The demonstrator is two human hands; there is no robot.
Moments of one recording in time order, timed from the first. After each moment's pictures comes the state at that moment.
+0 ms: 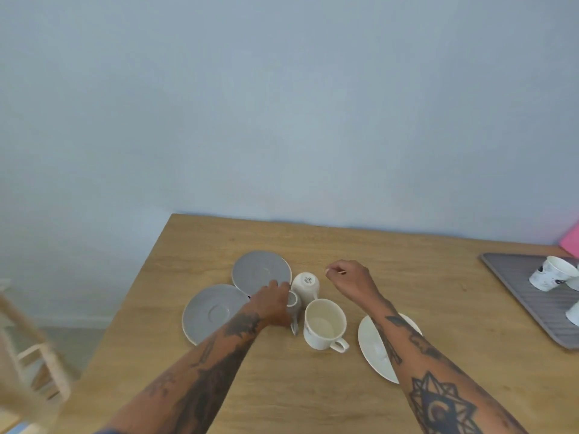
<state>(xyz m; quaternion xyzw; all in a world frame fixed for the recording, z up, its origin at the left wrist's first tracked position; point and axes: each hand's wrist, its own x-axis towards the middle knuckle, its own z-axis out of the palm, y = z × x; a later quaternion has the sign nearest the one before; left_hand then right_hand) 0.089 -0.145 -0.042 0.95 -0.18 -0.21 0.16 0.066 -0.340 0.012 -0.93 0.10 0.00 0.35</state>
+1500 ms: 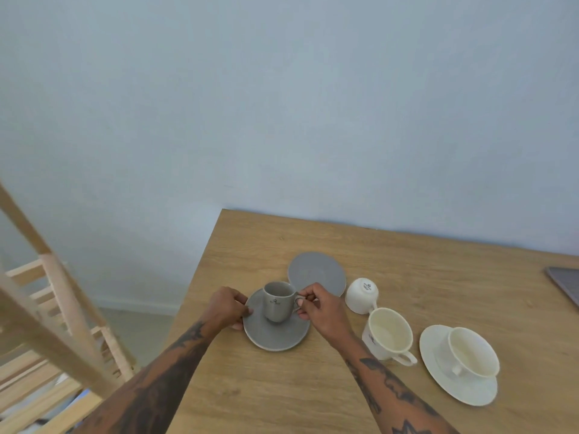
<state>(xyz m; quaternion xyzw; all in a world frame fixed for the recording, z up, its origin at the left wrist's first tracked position) 0.102 0.056 -0.072 0.84 0.14 -0.21 0.47 0.065 -0.172 -0.064 -0.84 0.05 0.02 0.55</state>
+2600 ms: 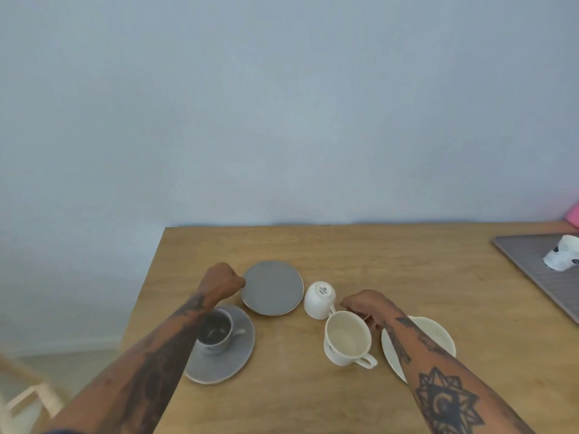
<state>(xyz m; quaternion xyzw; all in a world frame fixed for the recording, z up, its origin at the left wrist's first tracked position) 0.191 -0.034 -0.037 0.91 0.04 -0.19 0.36 0.094 -0.340 -0.029 -0.84 0.35 0.25 0.32</state>
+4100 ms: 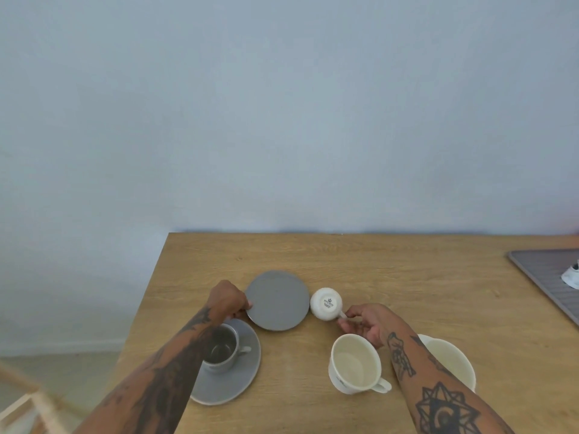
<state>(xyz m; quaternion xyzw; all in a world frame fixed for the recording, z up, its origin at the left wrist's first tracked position) 0.200 -0.044 -0.051 0.87 0.13 -0.26 0.40 0.117 -0.339 -0.057 -0.49 0.48 0.19 0.70</state>
